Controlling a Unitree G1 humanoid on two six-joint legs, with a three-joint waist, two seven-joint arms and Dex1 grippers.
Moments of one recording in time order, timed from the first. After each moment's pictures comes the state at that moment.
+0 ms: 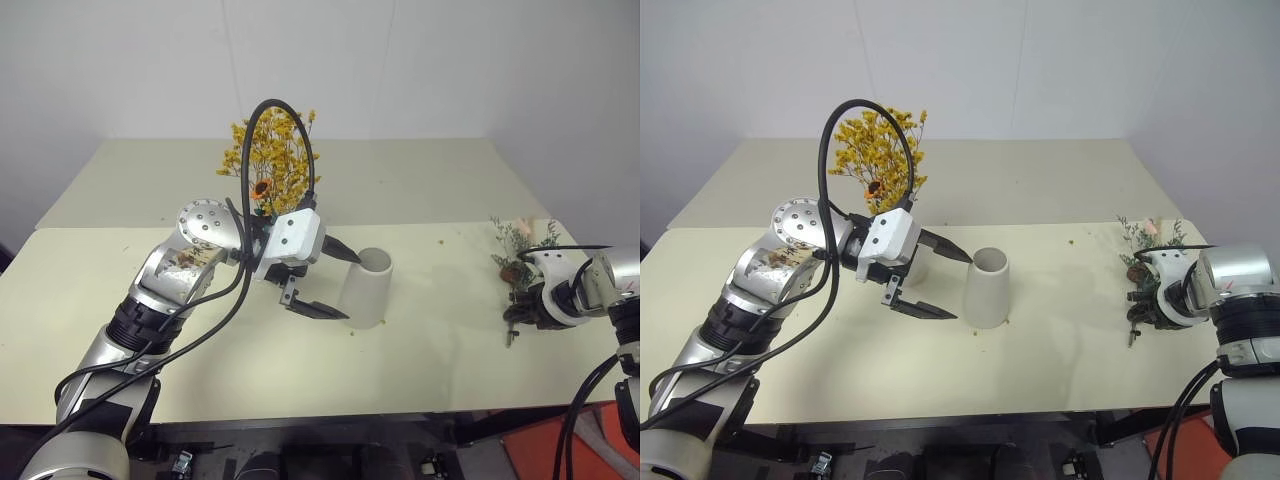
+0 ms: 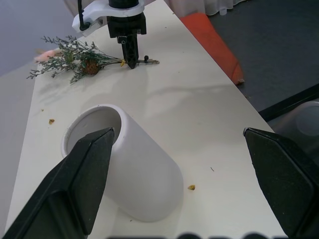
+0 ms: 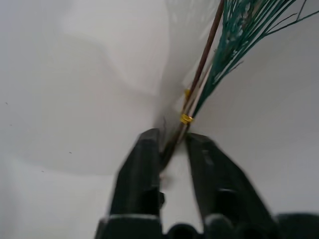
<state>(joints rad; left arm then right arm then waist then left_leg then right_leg) -0.89 0.62 -0.29 -0.09 -0.32 0.34 -1.39 -0.86 -0.95 0.18 0.53 0.36 1.40 0.61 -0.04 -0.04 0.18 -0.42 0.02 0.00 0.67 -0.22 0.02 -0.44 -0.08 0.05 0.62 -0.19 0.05</state>
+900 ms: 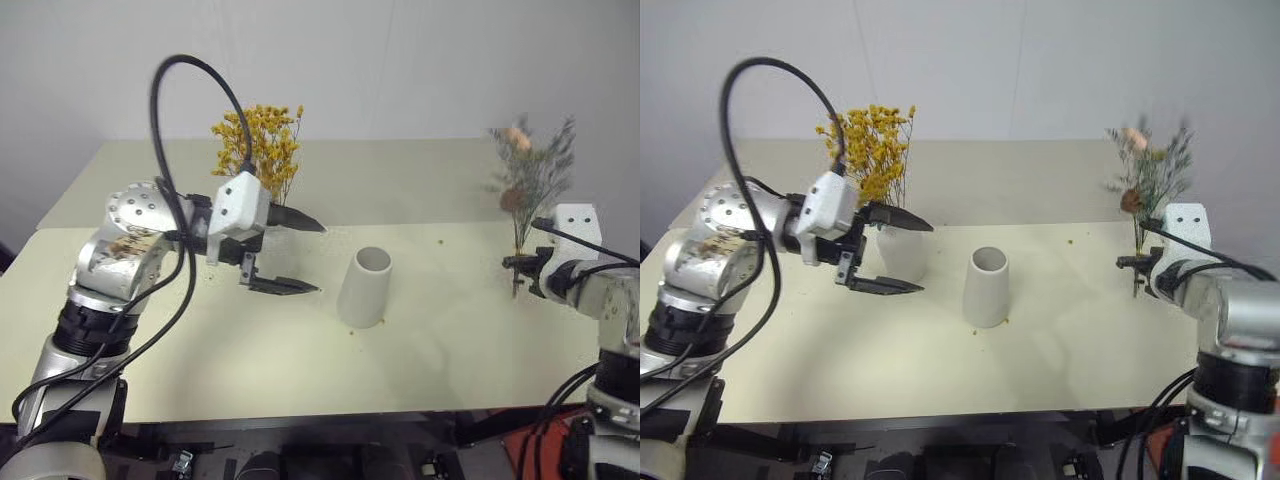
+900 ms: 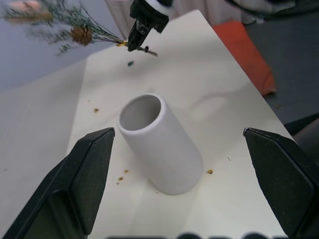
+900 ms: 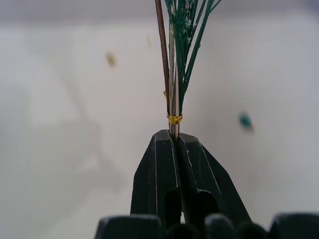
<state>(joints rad) -0.83 0.79 -0.07 -0.14 -0.44 0.39 -1.38 -0.54 -0.56 -0.43 -0.32 0.24 1.26 0.22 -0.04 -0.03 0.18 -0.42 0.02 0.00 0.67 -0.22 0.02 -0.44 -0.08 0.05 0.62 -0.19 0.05</state>
